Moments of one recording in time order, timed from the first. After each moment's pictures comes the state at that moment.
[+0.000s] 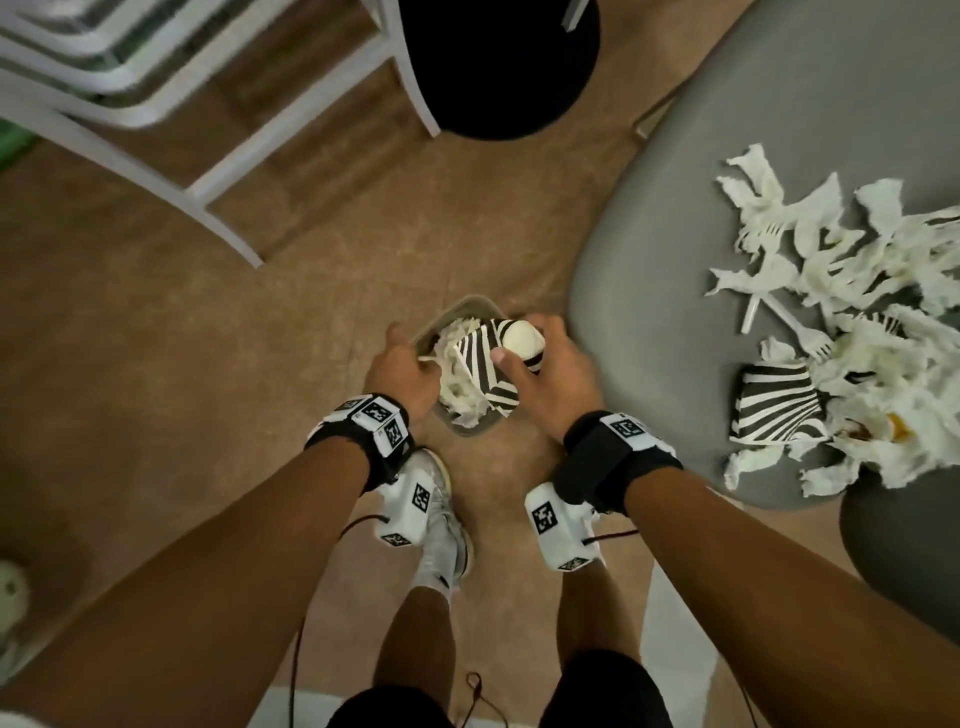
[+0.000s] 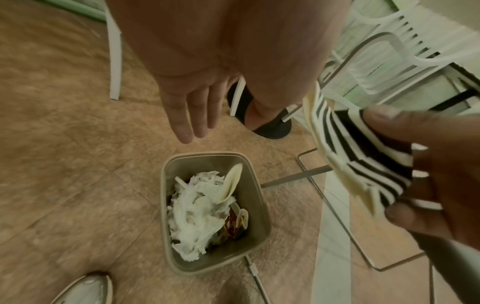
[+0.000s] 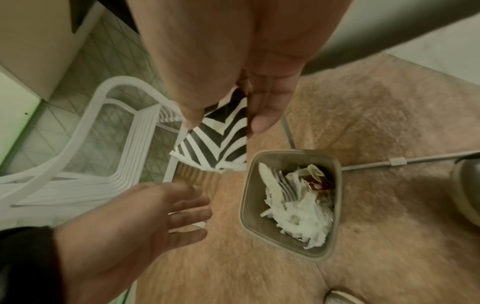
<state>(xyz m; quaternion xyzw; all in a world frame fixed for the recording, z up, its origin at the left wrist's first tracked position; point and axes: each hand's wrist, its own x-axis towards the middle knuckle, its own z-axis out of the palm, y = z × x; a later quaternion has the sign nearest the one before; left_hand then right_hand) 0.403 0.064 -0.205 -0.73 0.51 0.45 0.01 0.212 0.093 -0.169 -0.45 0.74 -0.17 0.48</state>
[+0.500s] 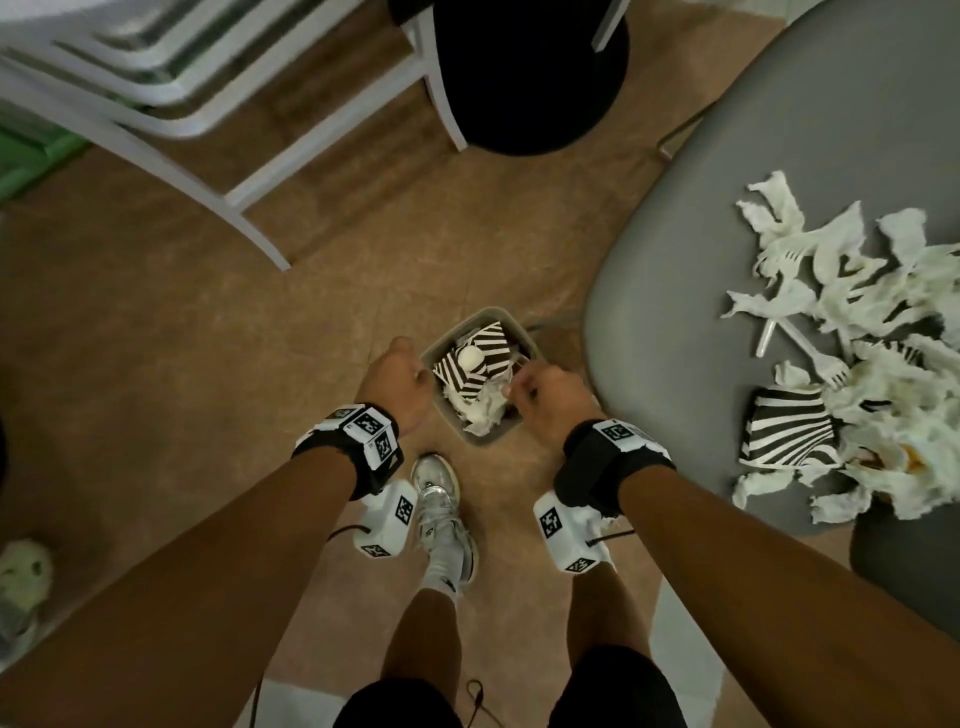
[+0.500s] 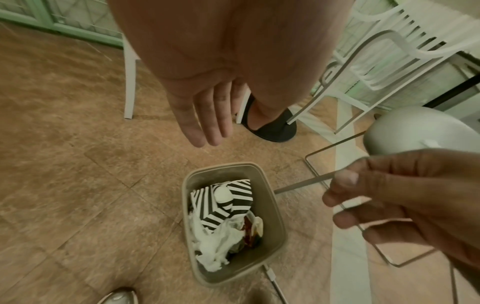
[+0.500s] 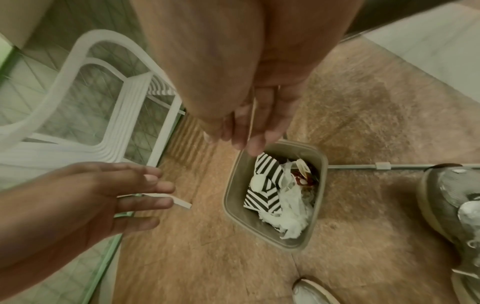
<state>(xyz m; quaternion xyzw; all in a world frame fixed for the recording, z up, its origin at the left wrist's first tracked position) 0.427 0.061 -0.192 -0.73 0.54 0.43 0.03 0.215 0.089 -0.181 -0.52 0.69 0.01 0.51</state>
